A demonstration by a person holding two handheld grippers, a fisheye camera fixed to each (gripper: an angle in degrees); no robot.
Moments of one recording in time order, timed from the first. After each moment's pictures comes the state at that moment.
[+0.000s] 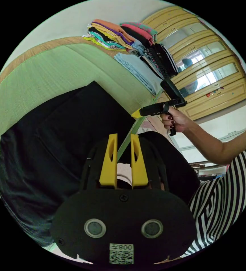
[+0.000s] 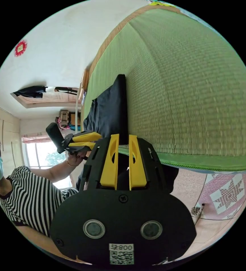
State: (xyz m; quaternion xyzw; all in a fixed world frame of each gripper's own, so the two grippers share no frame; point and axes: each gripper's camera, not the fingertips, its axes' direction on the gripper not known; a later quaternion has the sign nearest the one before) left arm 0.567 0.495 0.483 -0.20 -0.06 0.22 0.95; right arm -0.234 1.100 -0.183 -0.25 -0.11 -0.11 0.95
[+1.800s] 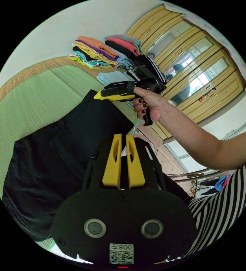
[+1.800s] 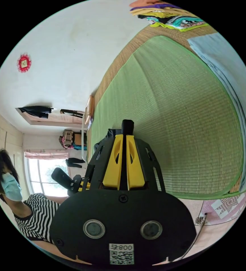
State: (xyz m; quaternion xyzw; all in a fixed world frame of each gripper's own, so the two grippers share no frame) left arm 0.447 0.572 0.598 -0.12 -0.03 0.24 0.96; right arm -0.359 0.863 -0.400 -0.15 -0.12 -0.09 0.98
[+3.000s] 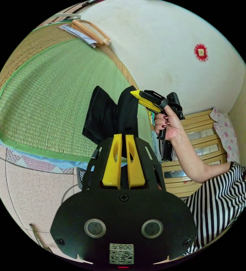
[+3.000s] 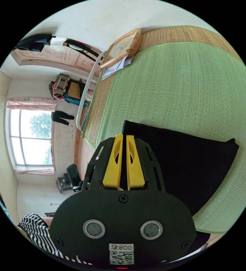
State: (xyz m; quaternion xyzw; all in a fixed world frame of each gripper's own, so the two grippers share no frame) left arm -0.104 0.773 0.432 0.16 0.03 -0.15 0.98; right arm -0.994 0.845 -0.377 -0.32 -0.04 -0.29 0.90
